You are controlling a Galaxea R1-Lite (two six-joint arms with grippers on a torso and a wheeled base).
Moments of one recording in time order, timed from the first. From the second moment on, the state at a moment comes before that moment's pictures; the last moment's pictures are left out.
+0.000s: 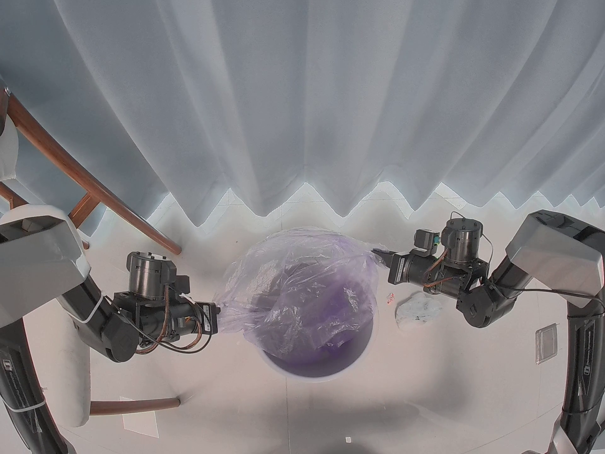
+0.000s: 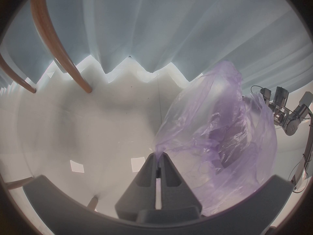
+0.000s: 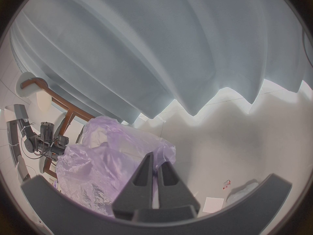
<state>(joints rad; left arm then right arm) -0.27 2.10 -0.65 -0.81 -0.16 -0.22 0.17 2.34 -1.04 -1.04 0.42 0.25</state>
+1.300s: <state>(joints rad) -0.26 2.09 -0.80 -0.37 -0.15 -0.23 0.09 2.42 -1.15 -0.93 0.39 0.25</state>
